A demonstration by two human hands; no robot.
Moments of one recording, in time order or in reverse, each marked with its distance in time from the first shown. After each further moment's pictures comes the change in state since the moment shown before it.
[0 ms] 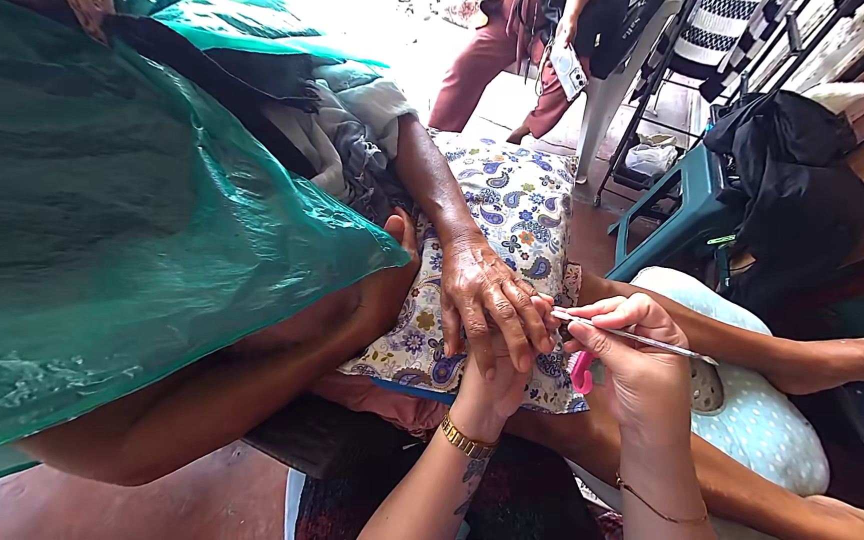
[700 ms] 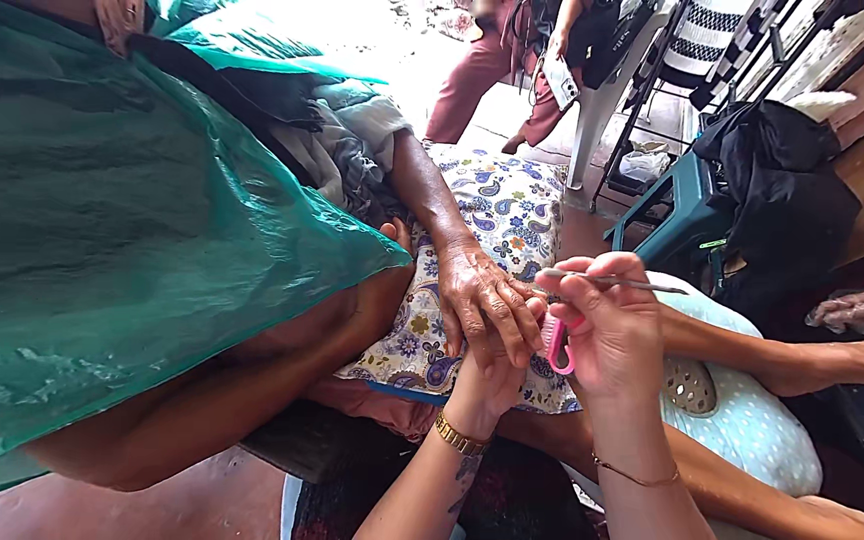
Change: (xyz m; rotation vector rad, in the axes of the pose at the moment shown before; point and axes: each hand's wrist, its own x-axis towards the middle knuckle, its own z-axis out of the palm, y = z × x) left_hand 0.002 0.002 0.004 0.004 -0.033 0.026; right_hand 0.031 -0.008 0.034 0.214 0.061 0.022
